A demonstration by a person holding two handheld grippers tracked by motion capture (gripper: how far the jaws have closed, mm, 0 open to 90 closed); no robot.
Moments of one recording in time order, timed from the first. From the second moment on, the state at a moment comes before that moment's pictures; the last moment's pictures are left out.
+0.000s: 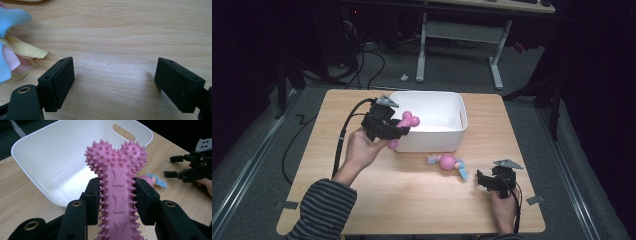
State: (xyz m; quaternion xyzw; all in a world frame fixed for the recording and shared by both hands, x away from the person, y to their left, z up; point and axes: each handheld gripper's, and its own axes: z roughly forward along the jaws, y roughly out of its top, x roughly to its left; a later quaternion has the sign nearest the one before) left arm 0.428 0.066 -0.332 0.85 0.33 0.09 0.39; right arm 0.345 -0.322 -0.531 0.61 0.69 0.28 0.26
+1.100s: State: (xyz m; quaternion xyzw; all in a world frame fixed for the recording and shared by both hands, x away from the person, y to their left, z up) left arm 0.496 0.016 -0.341 0.85 0.35 0.10 0.38; right arm 0.345 -0.322 -0.531 0.61 0.69 0.28 0.26
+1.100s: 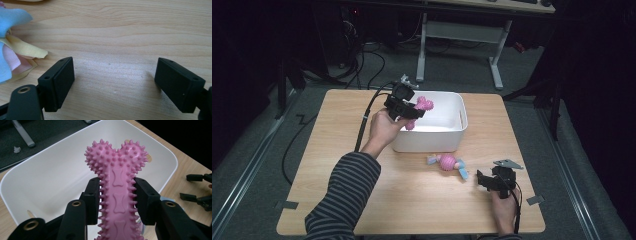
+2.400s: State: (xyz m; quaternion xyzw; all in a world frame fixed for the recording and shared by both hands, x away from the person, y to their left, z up) left arm 0.528 0.006 -0.388 0.84 0.41 0.11 0.33; right arm 0.344 -0.320 -0.531 0.61 0.70 0.28 0.26
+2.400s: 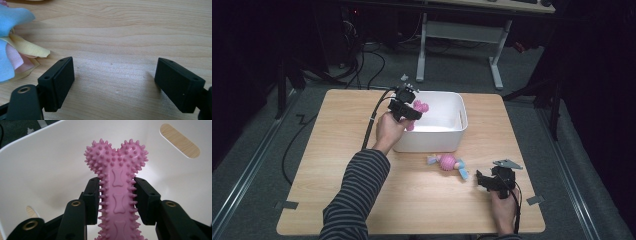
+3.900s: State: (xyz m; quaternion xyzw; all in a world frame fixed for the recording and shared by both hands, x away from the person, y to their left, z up) left arm 0.493 0.028 -0.362 0.84 0.37 0.12 0.37; right arm 0.344 -0.320 -0.531 0.61 0.70 0.28 0.26
